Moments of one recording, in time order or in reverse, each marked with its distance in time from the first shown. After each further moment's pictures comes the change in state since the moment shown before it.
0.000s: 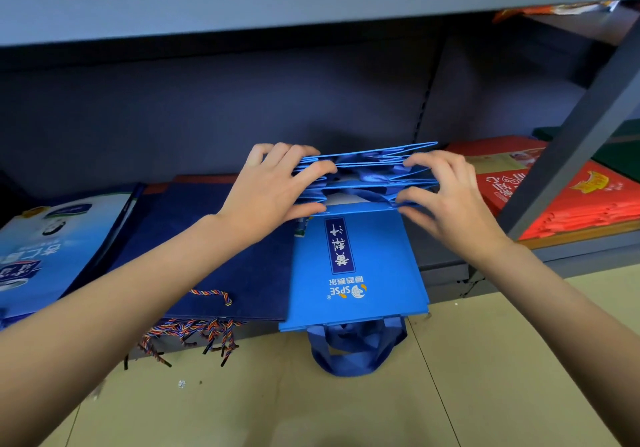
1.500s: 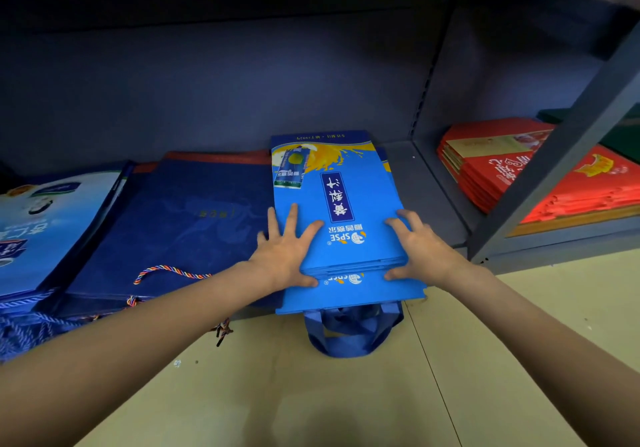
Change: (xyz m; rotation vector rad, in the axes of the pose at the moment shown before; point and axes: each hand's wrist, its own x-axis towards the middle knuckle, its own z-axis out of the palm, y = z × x) left_hand -0.055 0.071 0.042 -0.356 -1.082 -0.410; right_hand -0.042 -0.027 0.051 0.163 -0.913 0.502
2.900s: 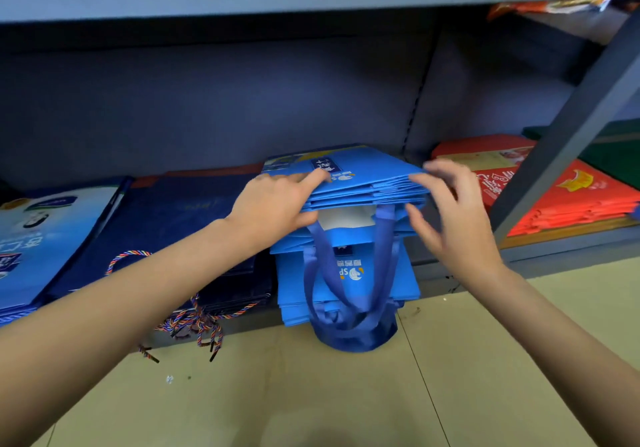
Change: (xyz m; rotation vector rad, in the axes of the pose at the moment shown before) left_hand -0.017 0.001 -0.086 0.211 0.671 0.172; right_hand -0.028 0.004 -0.047 0.107 1.018 -0.381
